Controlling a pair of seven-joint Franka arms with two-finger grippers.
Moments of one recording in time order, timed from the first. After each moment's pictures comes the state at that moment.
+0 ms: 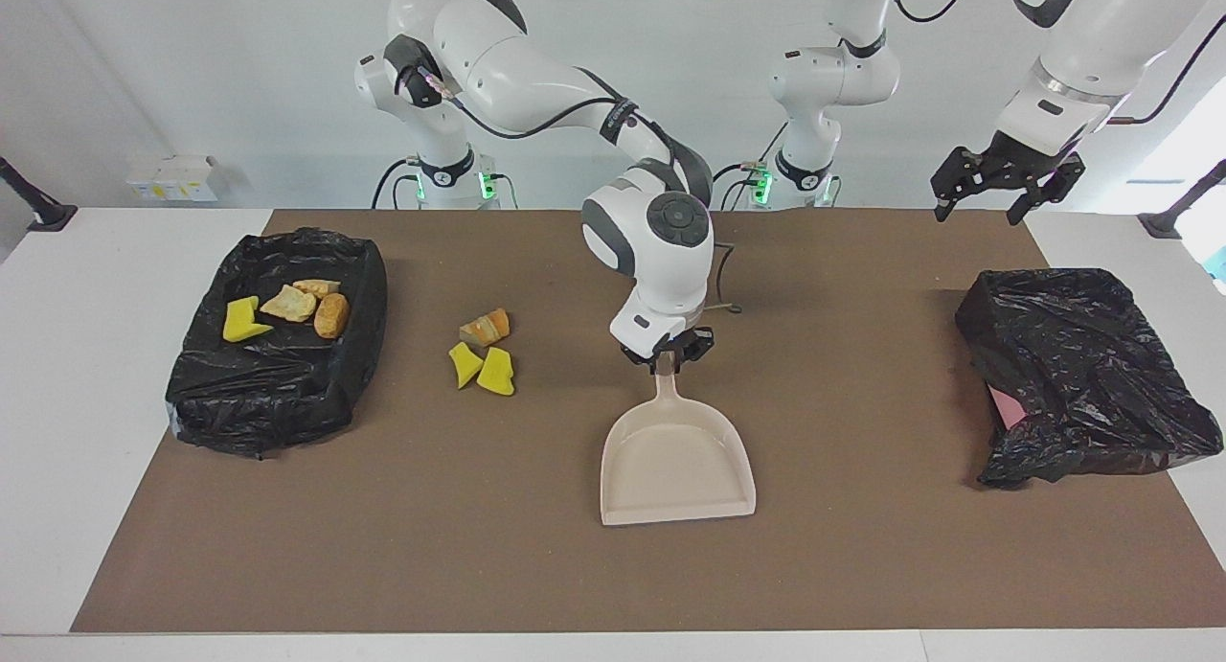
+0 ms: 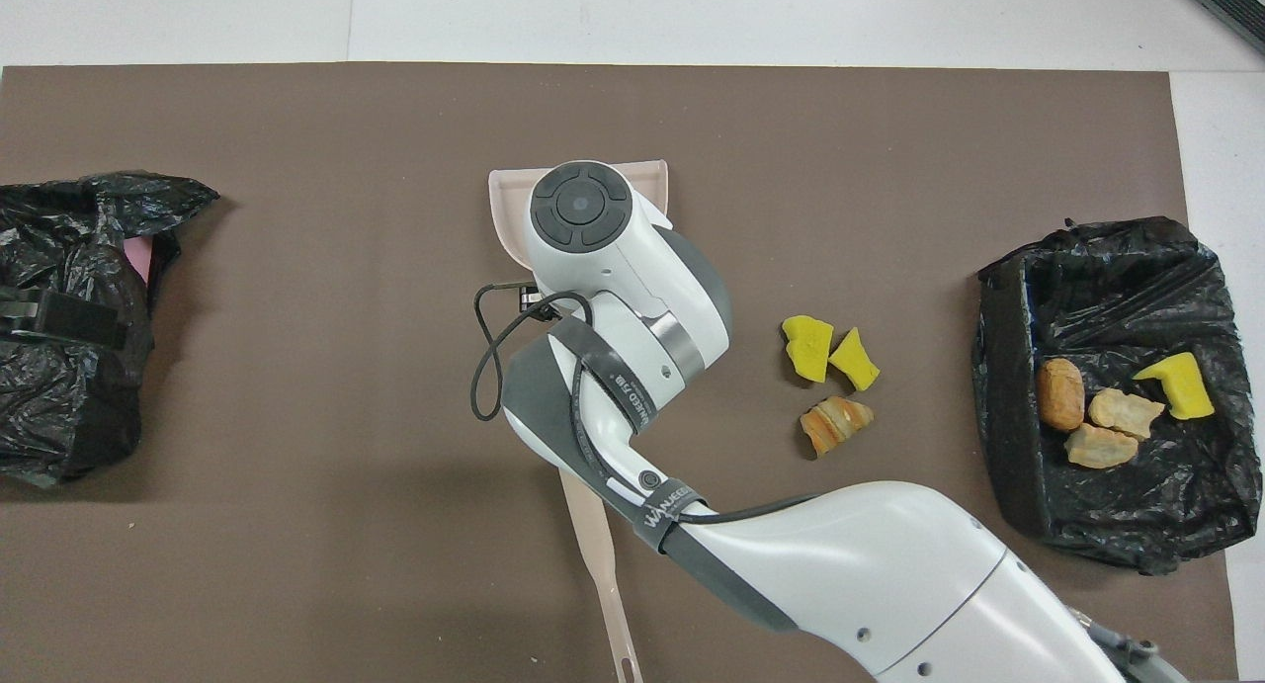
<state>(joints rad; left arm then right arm) -0.05 -0.07 0.01 -1.62 0.00 1.52 0.10 0.45 0.71 0.25 -1.21 -0.12 1.89 0.66</state>
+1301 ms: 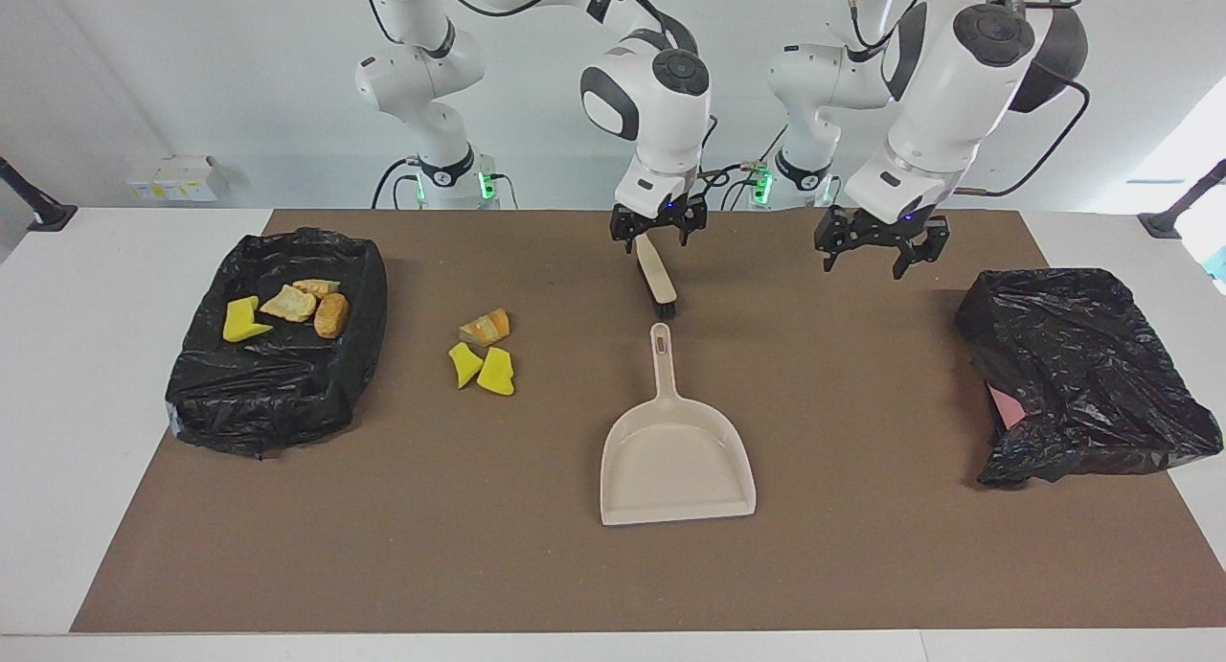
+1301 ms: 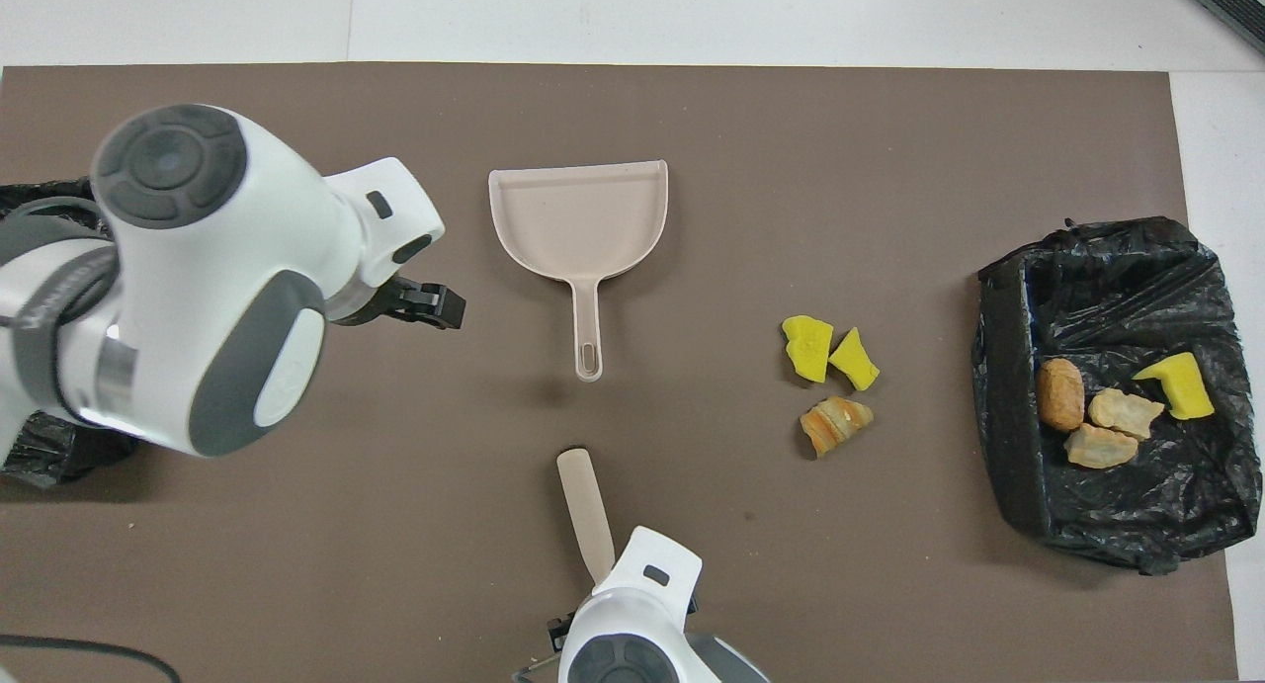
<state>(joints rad) -0.42 0.16 0.00 -1.72 0.00 1.88 -0.17 0.66 -0.07 0.29 -2.35 0.10 2.24 0.60</state>
